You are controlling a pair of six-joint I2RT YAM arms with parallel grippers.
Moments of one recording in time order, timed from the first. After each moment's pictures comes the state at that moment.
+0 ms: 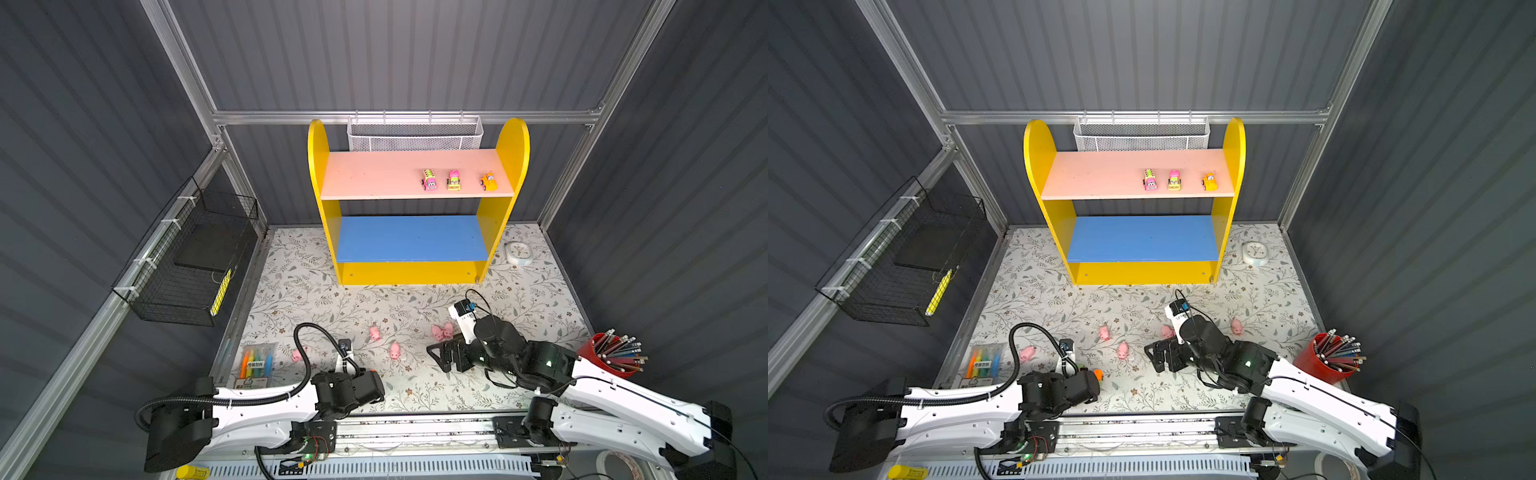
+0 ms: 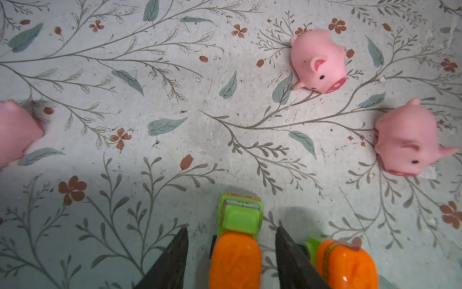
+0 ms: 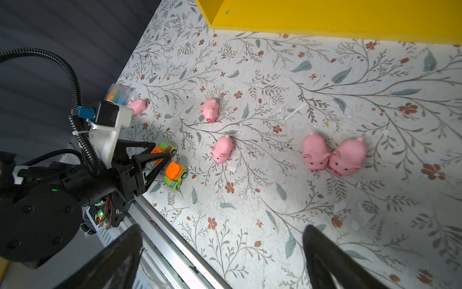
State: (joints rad) left arm -1.30 1.07 0.37 -0.59 -0.66 -1.17; right arm 1.00 0.84 0.72 -0.54 0.06 0.60
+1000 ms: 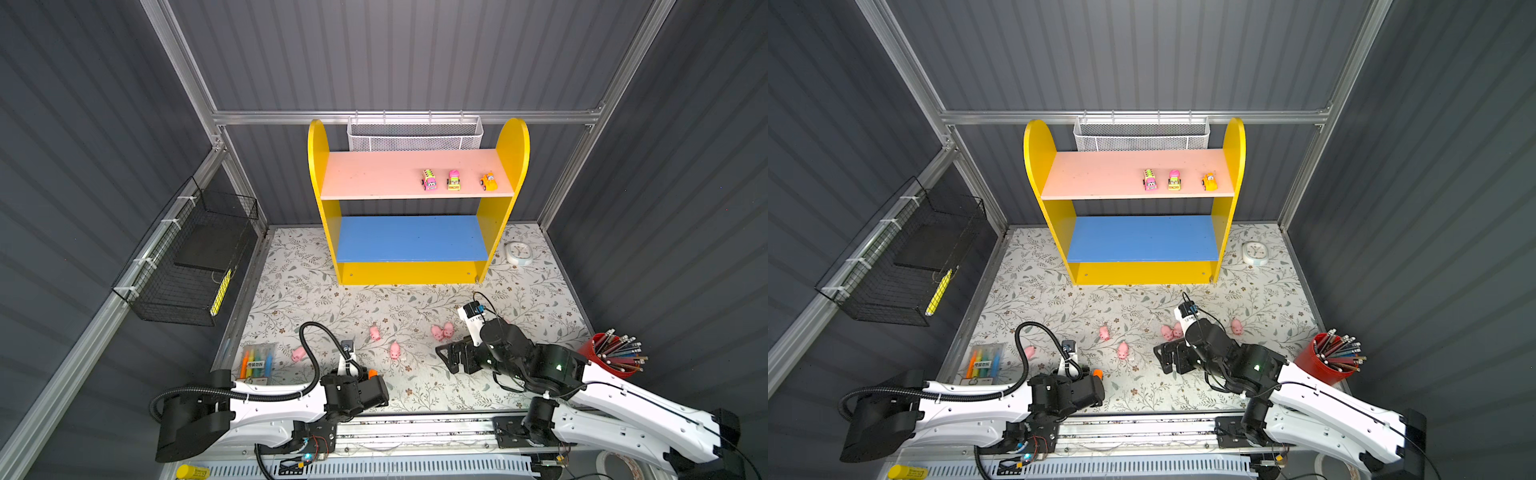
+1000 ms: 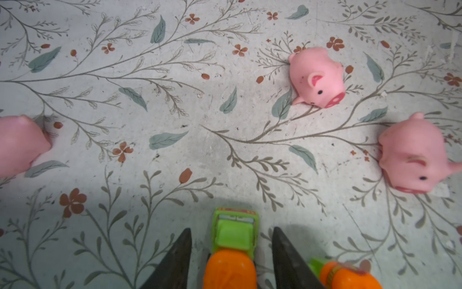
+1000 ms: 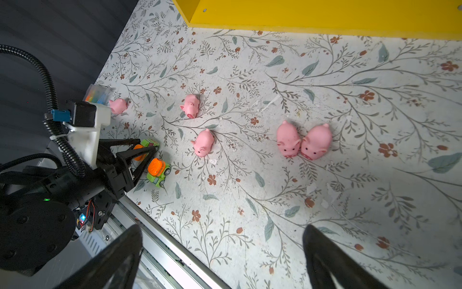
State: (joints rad) left arm -1.32 1.14 0.36 -0.52 -0.74 -1.20; right arm 1.00 0.80 0.72 -0.64 0.13 0.62
